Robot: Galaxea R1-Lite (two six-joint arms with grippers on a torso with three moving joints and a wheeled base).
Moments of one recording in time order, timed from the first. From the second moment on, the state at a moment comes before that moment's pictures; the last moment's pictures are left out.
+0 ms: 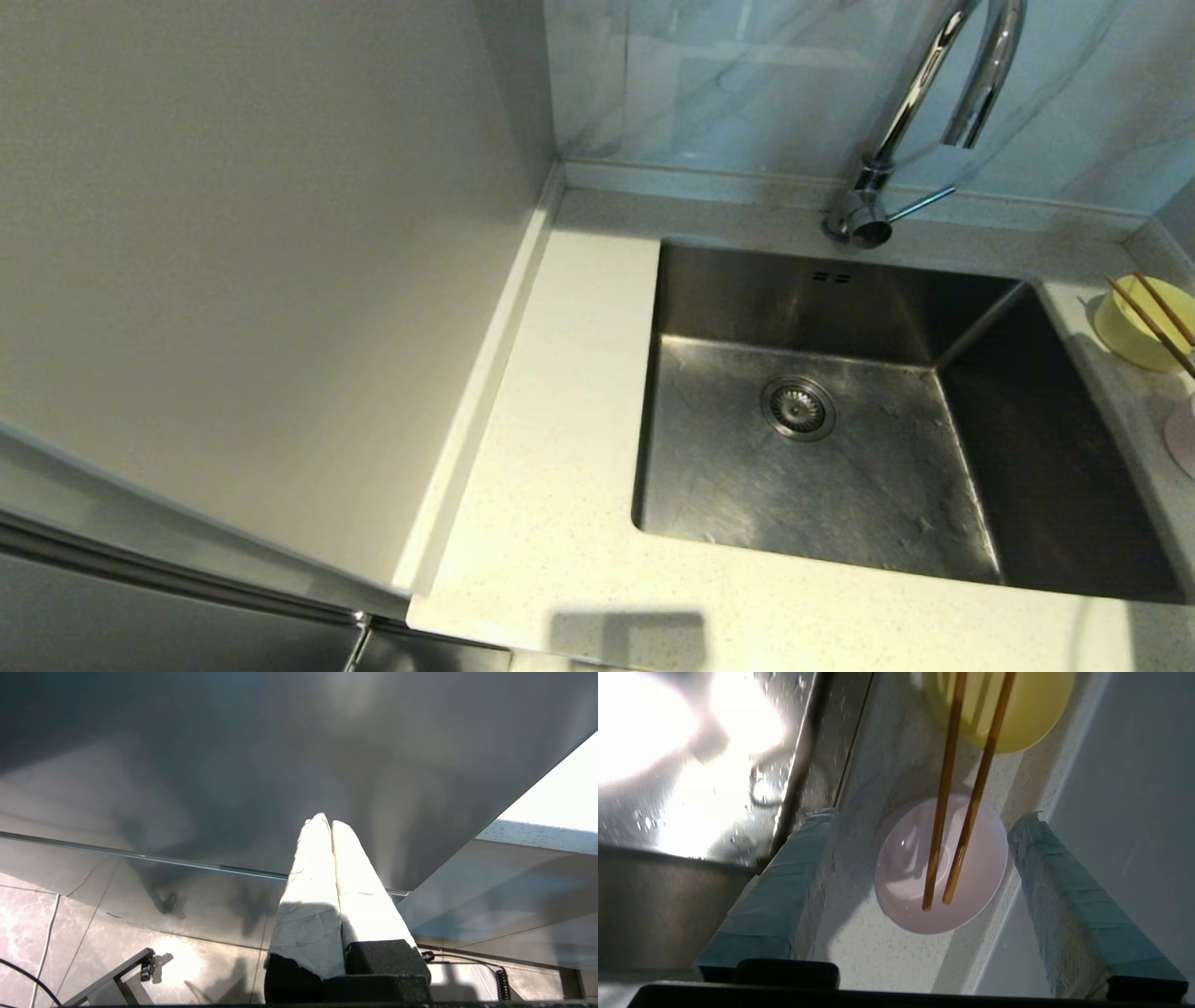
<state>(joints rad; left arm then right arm) 0.00 0.00 0.00 0.00 0.02 -0.03 -0.54 1.61 -1.49 0.52 0.11 -0.60</state>
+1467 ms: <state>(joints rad) 0.00 0.00 0.00 0.00 0.02 -0.03 -0.48 1.78 -1.54 0.53 0.05 -0.48</state>
